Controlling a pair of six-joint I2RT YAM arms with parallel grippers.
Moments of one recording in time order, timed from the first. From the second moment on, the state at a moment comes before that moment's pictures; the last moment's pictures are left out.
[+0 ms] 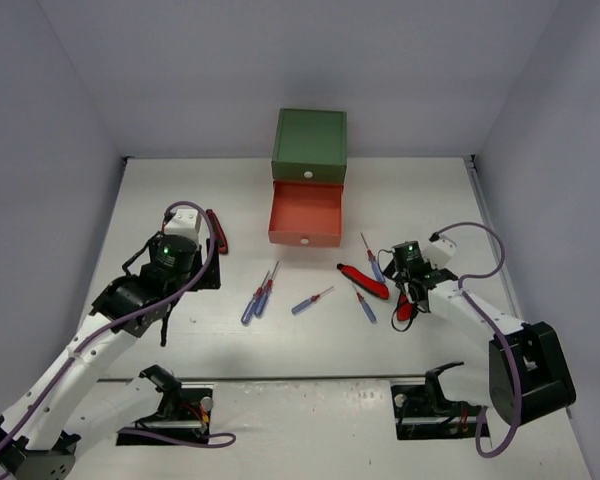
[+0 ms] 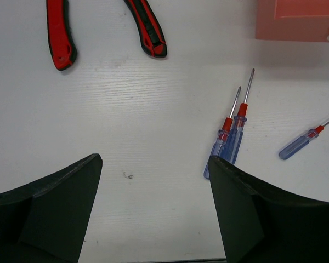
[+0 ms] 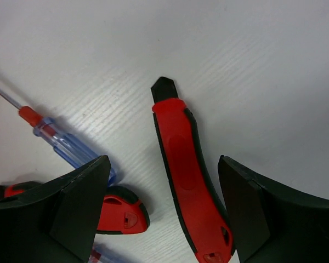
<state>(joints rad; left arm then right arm) -0.57 0.85 0.98 -0.83 -0.40 -0.36 0.32 1.23 0.56 -0.29 0.51 0.87</state>
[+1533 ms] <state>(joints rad) -0.56 0.91 0.98 -0.79 -0.38 -0.31 0.74 1.70 1.47 -0.28 0.41 0.17</state>
